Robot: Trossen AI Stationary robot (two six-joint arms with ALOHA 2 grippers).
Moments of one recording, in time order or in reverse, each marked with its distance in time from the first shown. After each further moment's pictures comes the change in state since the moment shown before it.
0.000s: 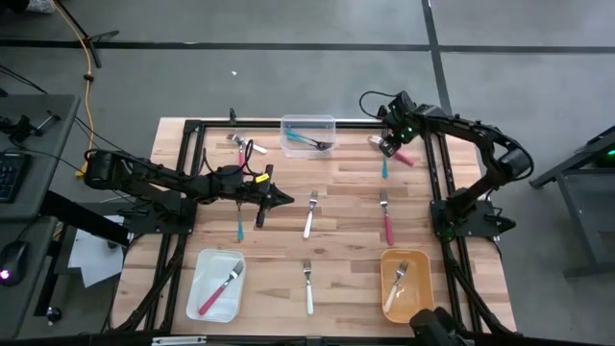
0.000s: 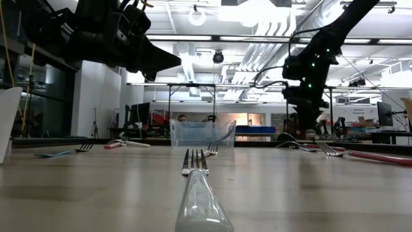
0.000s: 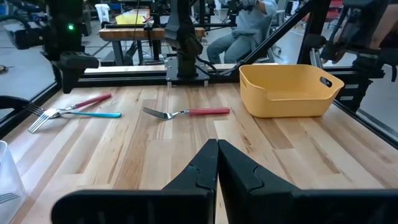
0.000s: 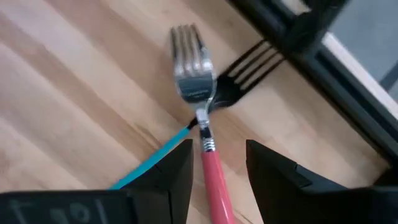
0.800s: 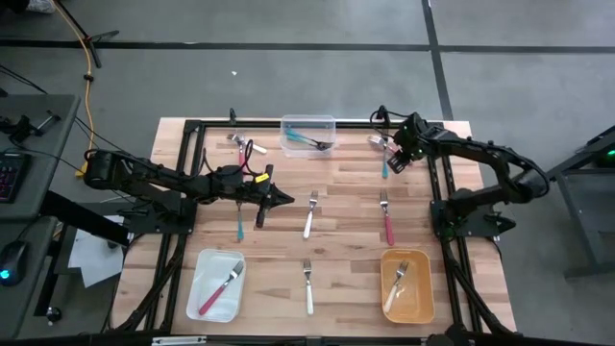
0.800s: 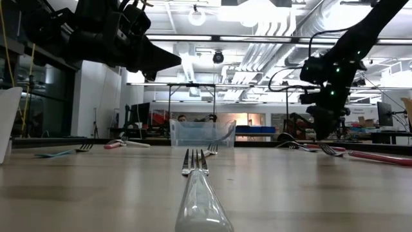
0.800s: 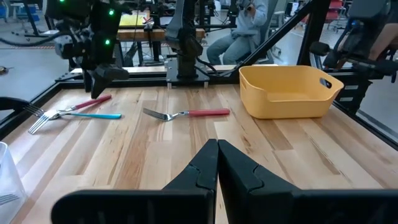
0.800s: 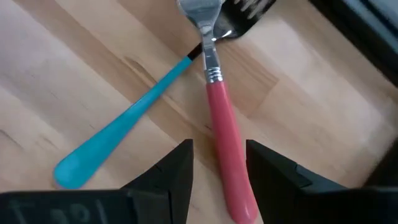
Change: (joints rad) left arm 0.000 0.000 0.000 0.005 0.000 -0.001; right arm 0.004 -0.212 -0.342 0.220 0.045 0.020
